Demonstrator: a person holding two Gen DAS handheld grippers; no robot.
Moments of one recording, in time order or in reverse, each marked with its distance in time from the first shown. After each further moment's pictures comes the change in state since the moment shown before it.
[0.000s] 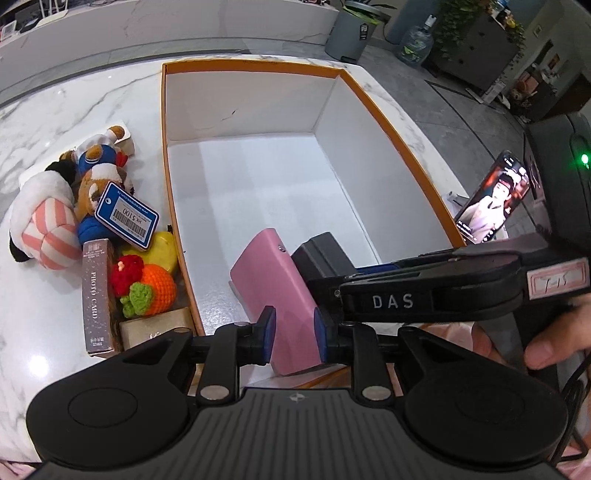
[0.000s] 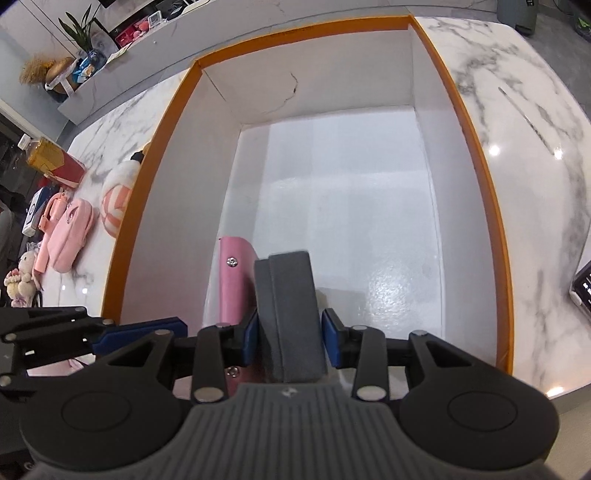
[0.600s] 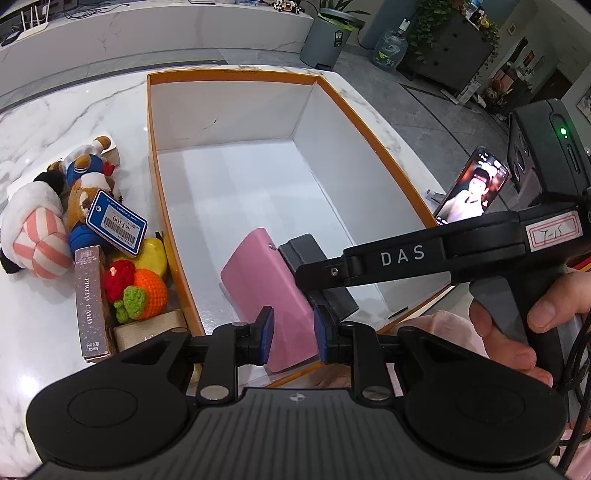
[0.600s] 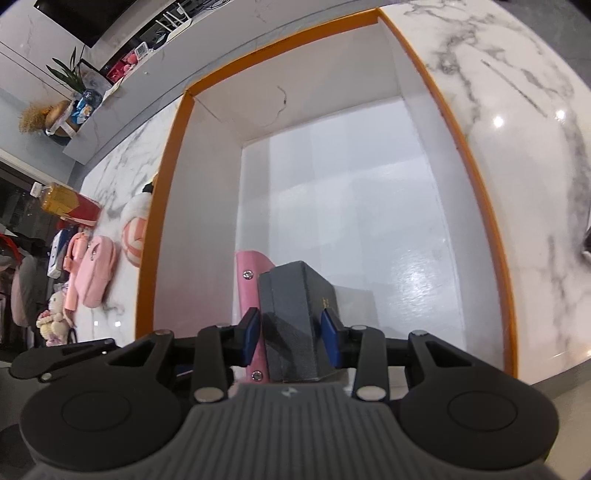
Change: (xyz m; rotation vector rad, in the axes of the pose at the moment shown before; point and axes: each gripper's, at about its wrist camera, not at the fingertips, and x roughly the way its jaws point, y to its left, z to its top) left arm -0.007 0.003 -0.007 0.042 -0.034 -0.067; right arm -0.012 -0.010 -0.002 0.151 -0.027 0.080
